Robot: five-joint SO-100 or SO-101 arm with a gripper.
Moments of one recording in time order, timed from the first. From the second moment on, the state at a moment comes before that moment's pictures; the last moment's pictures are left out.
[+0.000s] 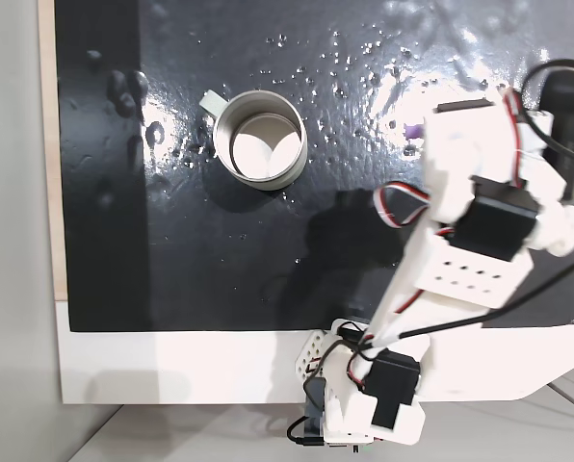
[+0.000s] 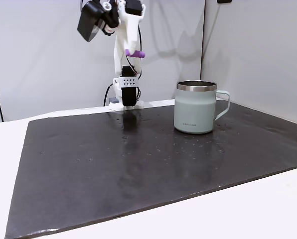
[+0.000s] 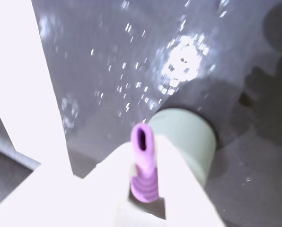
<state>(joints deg) 9.0 91.0 51.9 96.4 -21.7</state>
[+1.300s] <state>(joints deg) -21.3 91.7 61.0 96.4 -7.8</state>
